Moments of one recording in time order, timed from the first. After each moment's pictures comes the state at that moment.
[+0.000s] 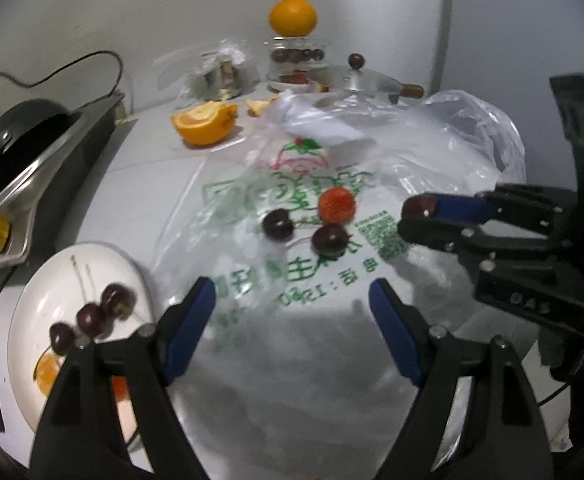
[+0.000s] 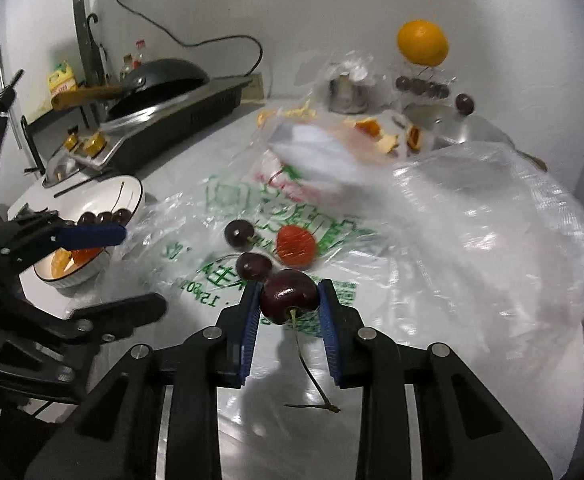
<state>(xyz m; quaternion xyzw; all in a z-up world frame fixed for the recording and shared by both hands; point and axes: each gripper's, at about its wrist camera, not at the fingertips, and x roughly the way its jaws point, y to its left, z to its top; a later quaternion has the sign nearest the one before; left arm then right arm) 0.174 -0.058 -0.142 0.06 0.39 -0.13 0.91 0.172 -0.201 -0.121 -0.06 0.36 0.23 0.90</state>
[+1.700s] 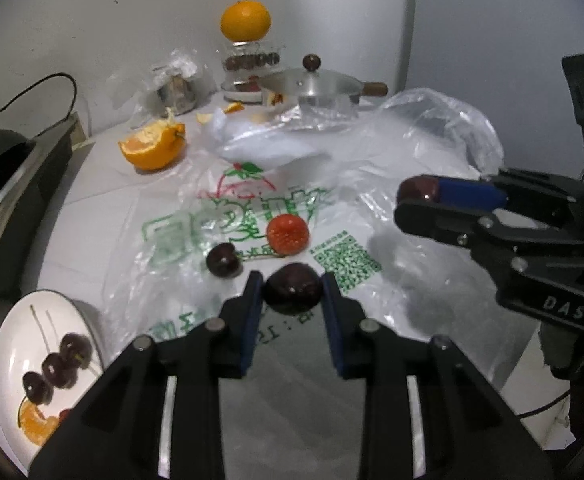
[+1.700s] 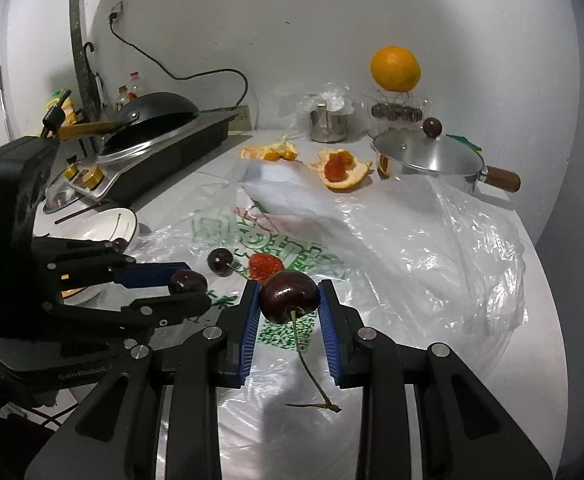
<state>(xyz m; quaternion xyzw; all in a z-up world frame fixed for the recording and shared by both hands) 0.190 -0.087 -0.139 0.07 0.38 -0.18 0.90 0.164 -0.223 -0.103 -0.04 0.33 0.23 0.91</state>
